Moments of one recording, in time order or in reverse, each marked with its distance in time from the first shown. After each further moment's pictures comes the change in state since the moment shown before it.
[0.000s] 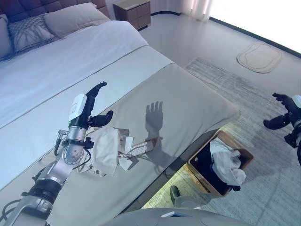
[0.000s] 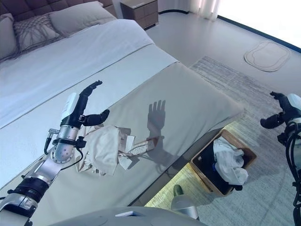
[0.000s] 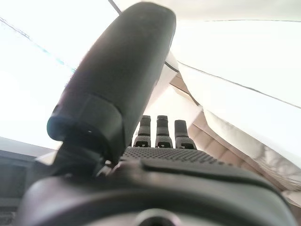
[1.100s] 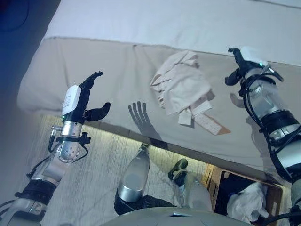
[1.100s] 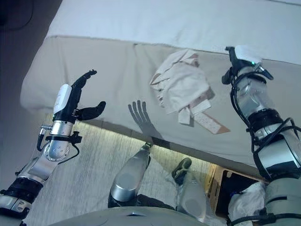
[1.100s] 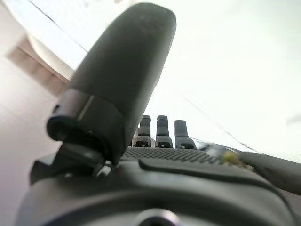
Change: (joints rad) left arm 0.027 0.055 0.059 -0.151 0.015 0.035 0.022; right arm -0.722 0.198 0.568 0.184 -0.185 0.175 -0.059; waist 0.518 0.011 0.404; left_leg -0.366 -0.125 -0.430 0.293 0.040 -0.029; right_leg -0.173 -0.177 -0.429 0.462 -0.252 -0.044
